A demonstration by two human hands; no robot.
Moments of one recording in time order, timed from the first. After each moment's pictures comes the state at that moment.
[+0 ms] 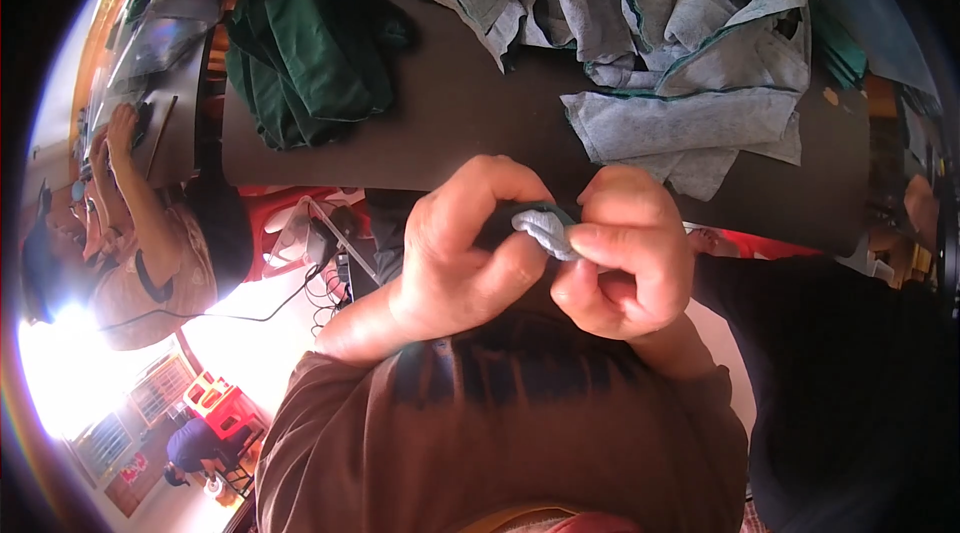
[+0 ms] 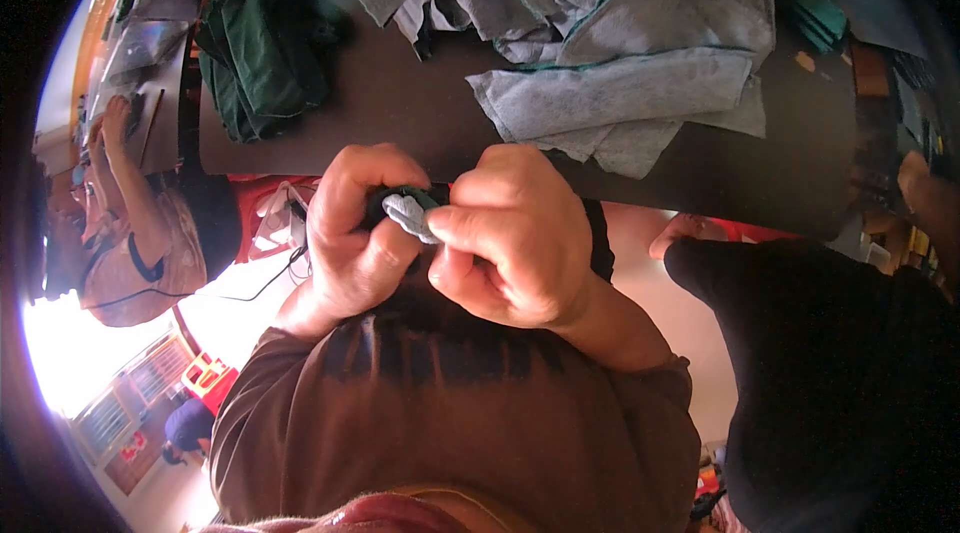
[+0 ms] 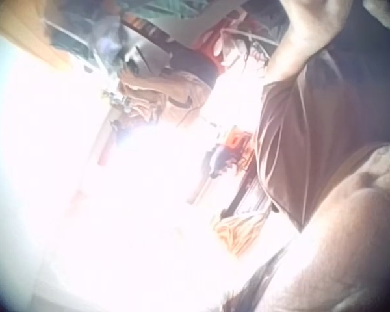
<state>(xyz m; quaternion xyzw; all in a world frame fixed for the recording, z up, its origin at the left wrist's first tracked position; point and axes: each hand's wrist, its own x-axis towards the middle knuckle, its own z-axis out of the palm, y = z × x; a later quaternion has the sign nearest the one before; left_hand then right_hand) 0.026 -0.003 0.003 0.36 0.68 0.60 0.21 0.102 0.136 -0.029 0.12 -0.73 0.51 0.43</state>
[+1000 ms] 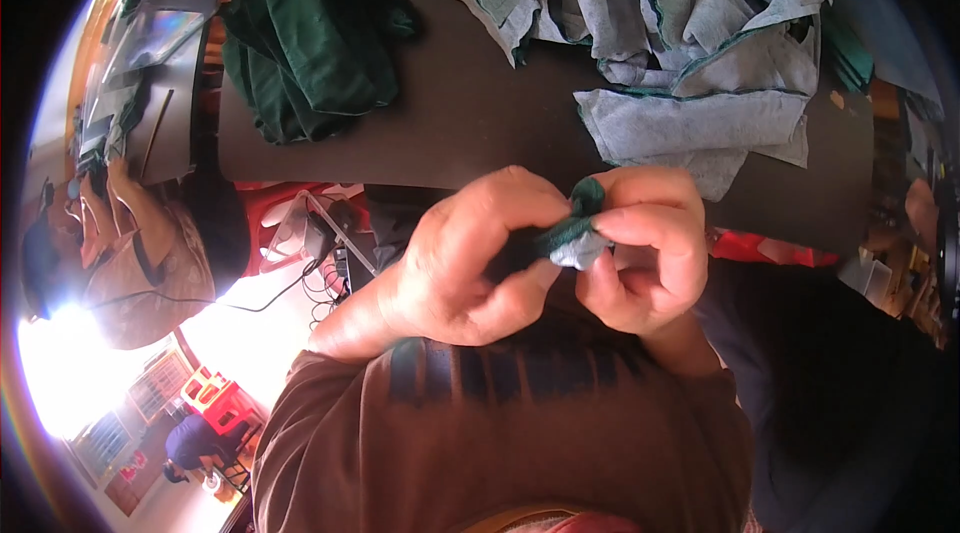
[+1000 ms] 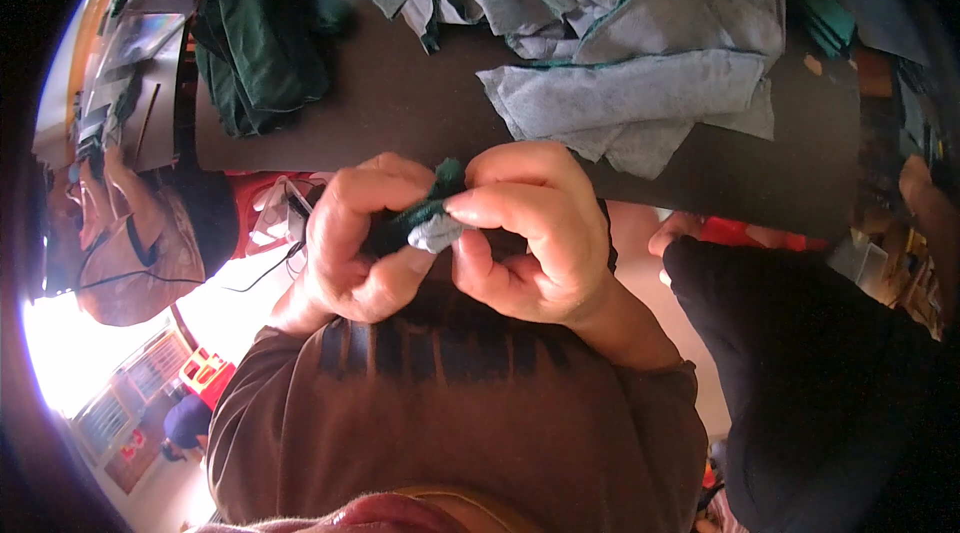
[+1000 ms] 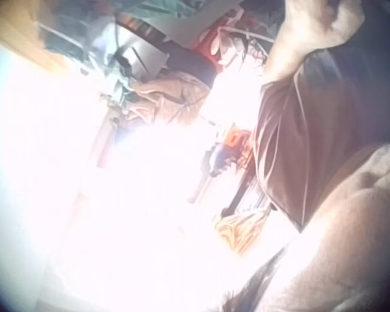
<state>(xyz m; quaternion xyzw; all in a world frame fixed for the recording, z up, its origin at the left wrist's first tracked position) 0.012 -0.008 0.002 0.51 0.61 0.58 0.17 0.107 0.136 -0.030 0.07 -0.72 0.58 0.38</state>
